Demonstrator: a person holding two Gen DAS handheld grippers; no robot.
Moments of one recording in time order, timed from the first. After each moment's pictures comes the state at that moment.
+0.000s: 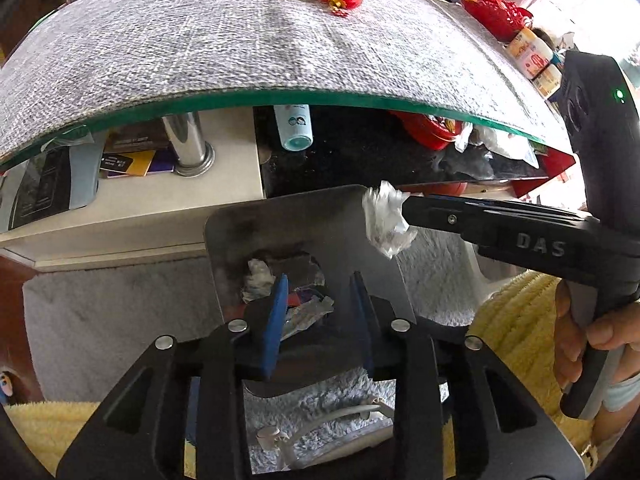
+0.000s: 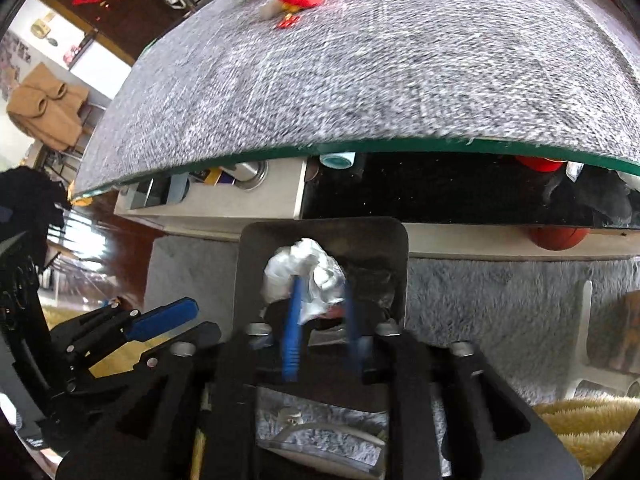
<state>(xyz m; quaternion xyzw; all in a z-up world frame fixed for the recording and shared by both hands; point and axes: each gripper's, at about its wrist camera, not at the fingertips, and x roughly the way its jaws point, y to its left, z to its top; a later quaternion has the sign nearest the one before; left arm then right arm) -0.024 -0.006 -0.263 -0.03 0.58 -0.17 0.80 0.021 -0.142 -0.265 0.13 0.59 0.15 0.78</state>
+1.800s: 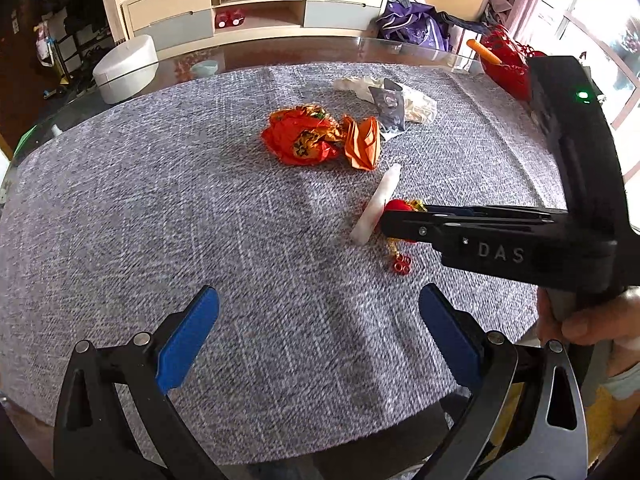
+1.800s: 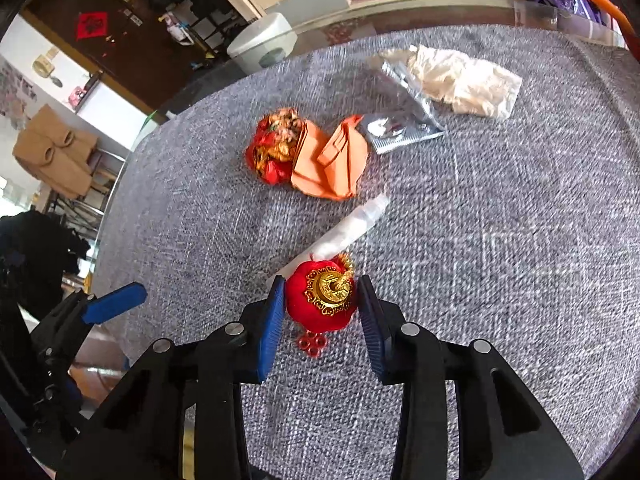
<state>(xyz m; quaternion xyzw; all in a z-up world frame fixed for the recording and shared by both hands) 0.159 -0.010 -0.179 0.04 0.52 -0.17 0.83 0.197 -0.138 -0.205 0.14 0.54 0.16 0.81</state>
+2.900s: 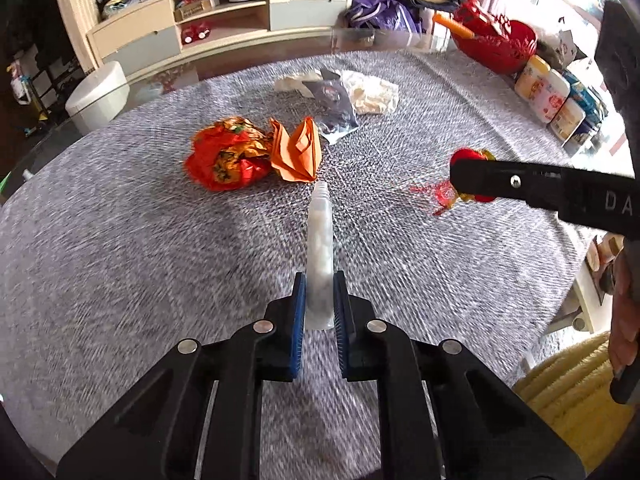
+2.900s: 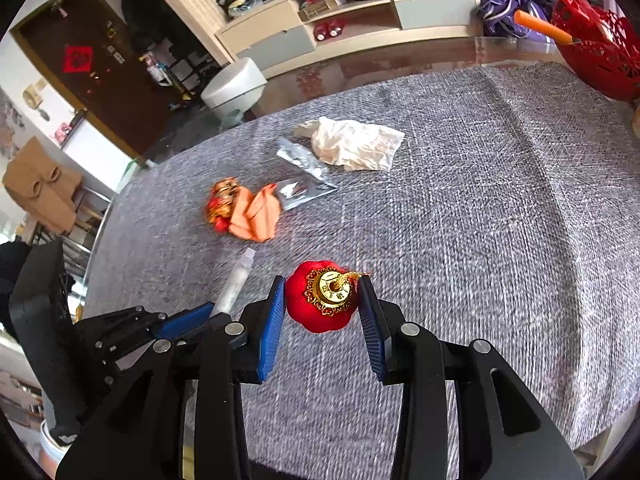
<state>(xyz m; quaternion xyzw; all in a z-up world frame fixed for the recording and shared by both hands) 0.163 -0.057 -0.193 0.09 0.51 -0.20 0.83 0.160 -0.203 -0.167 0.16 0.49 0.11 0.85</state>
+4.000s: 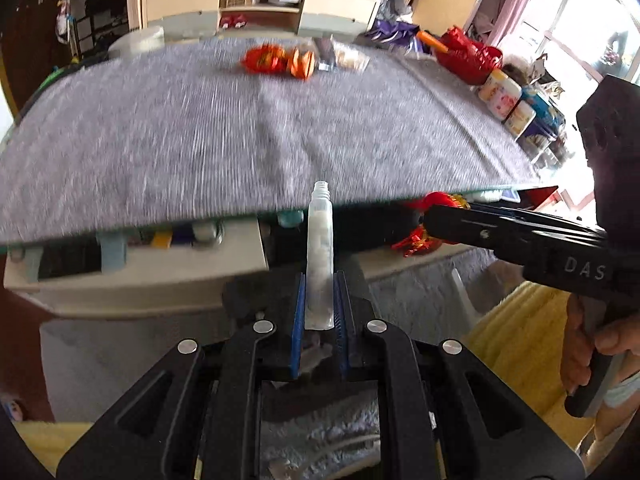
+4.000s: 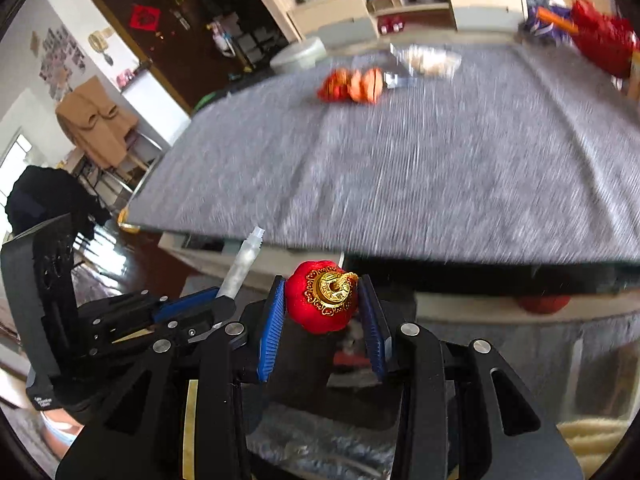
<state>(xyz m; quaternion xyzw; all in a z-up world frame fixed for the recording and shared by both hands) -0.032 -0.006 -0.196 -0.02 0.50 -0.18 0.85 -0.001 -0.145 -0.189 0.13 0.50 0.19 0.84</state>
